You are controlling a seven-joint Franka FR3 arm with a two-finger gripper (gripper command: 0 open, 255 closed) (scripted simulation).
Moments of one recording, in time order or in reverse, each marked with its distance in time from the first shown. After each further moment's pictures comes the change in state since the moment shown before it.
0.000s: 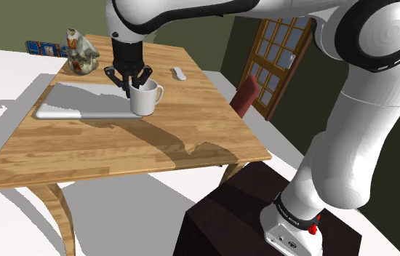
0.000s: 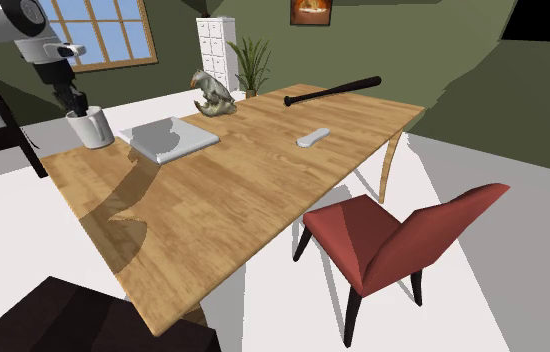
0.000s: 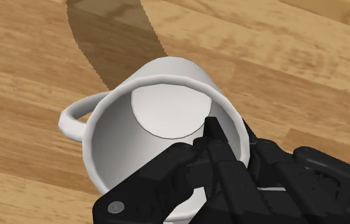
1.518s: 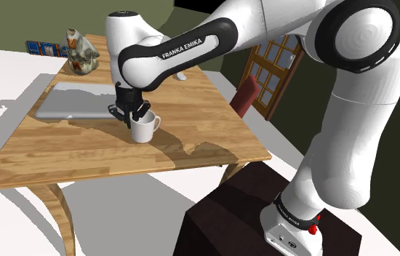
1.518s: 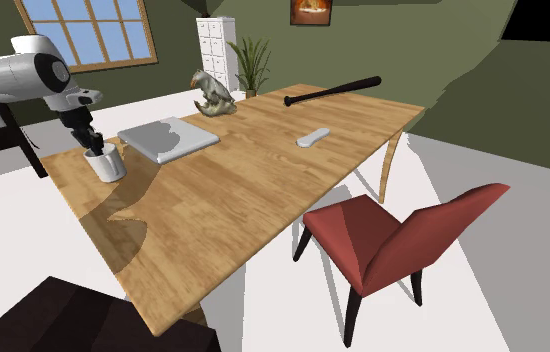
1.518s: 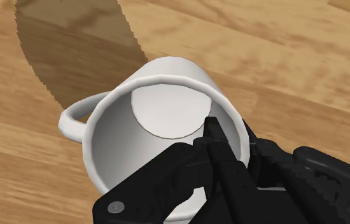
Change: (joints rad) arm 0.002 0.085 -0.009 -0.200 -0.035 0.281 0.044
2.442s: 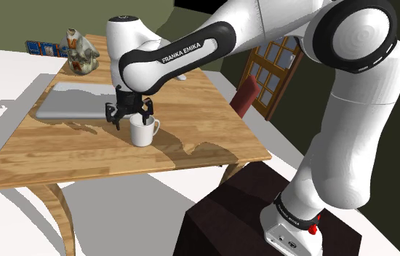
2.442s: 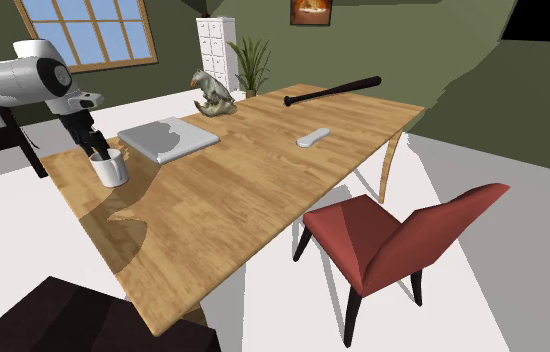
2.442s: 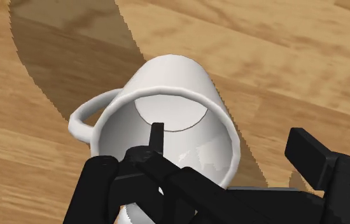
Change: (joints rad) arm 0.000 0.009 -0.001 -0.012 -0.004 0.022 0.004
